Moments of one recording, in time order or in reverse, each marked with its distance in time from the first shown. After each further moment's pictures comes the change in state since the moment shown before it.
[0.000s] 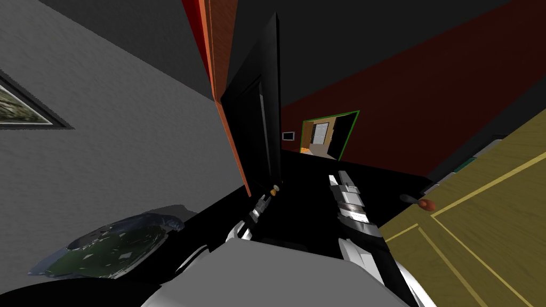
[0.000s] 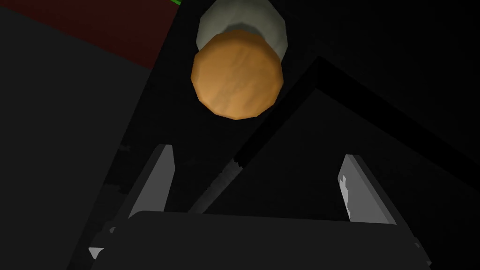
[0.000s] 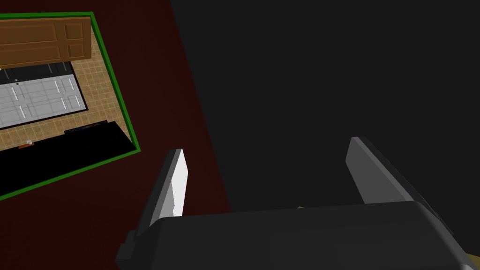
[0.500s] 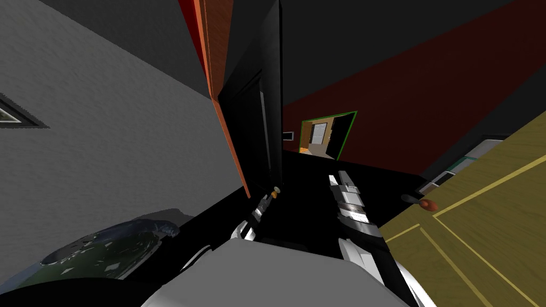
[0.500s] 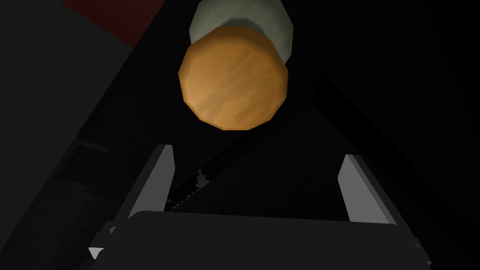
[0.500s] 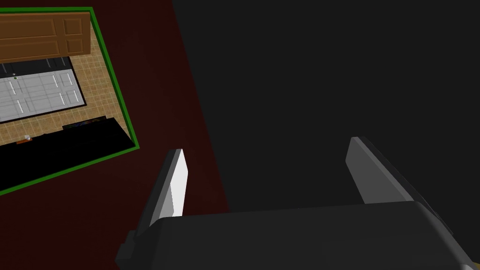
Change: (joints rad) arm -0.004 -0.042 -0.003 -0.013 0.032 0.029 0.130
